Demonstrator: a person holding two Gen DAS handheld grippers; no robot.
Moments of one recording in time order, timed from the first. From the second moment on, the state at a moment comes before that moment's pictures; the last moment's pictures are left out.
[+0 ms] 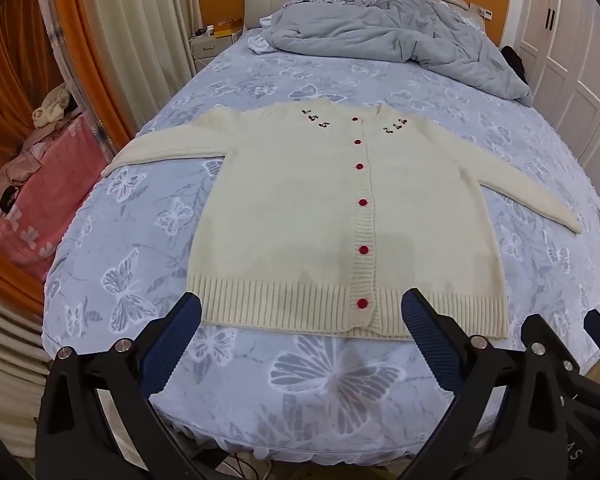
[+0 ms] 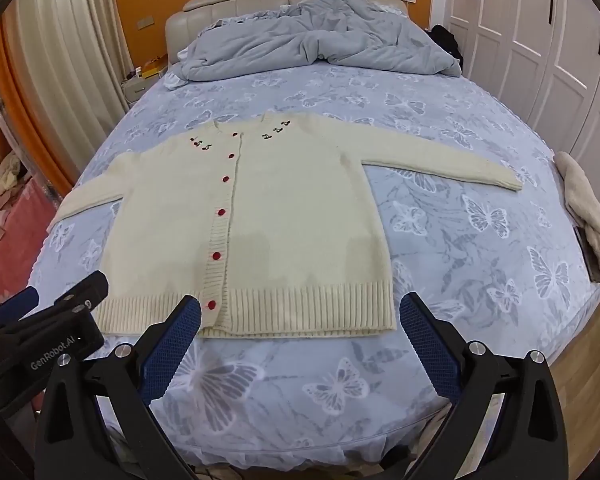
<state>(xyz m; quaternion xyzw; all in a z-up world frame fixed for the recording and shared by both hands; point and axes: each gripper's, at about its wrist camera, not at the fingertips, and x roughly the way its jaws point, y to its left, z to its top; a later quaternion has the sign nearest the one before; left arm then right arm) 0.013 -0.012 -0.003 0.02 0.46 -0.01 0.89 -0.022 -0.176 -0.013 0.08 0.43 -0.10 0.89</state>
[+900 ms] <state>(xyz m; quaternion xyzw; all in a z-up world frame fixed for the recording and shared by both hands) 0.006 -0.012 -0.001 0.04 0.45 0.00 0.89 -0.027 -0.171 -0.009 0.09 0.42 -0.10 0.90</state>
